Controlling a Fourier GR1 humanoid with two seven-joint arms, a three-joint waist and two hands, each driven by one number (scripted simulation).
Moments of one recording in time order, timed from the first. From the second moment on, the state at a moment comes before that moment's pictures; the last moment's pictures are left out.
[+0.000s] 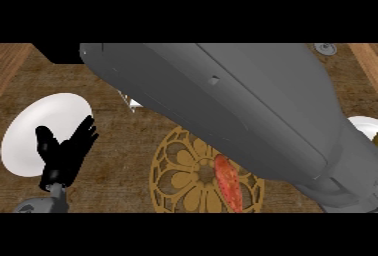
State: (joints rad) left arm -0.05 0.25 0.00 -1.38 0.20 0.04 0.26; right arm -1.65 -0.06 0.29 -1.04 0.57 -0.13 1.10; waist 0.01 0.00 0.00
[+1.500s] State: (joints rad) left arm -0.08 0.22 0.01 -1.38 0.17 0.03 0.29; right arm -1.69 -0.06 0.12 -0.46 0.64 -0.23 0.63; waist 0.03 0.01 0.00
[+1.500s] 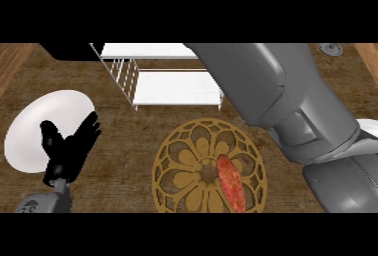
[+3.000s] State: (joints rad) left arm -0.05 0.21 0.04 -1.38 0.16 0.02 0.27; right arm -1.68 -0.11 -0.18 -0.55 0.51 -0.67 0.61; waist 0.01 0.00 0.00
